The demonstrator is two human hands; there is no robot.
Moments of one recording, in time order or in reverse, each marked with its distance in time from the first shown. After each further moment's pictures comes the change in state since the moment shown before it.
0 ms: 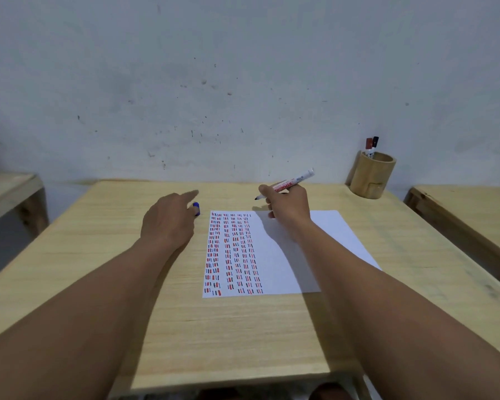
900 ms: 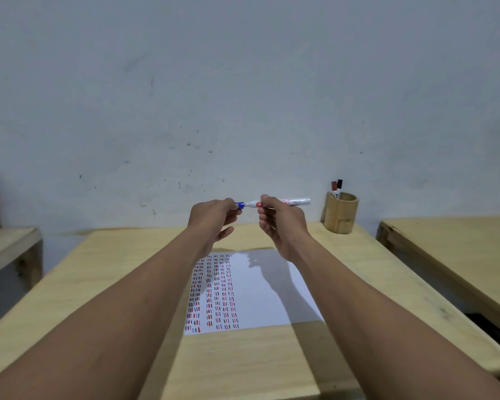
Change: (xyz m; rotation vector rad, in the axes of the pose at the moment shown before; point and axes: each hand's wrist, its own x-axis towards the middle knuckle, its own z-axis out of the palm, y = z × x) left_hand 0.001 0.140 -0.049 -1.208 -0.202 -0.344; right_hand -0.034 -0.075 -0.052 0.624 -0.108 0.147
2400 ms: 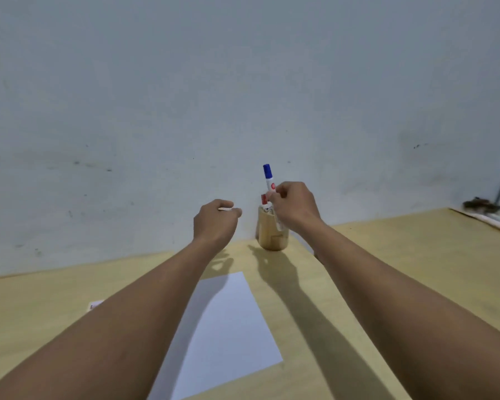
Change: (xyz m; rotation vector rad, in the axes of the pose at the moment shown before) left_hand 0.048 -0.016 0.177 0.381 -0.089 0.299; right_hand 0.073 -0.116 -0.137 -1.110 0.321 -0.444
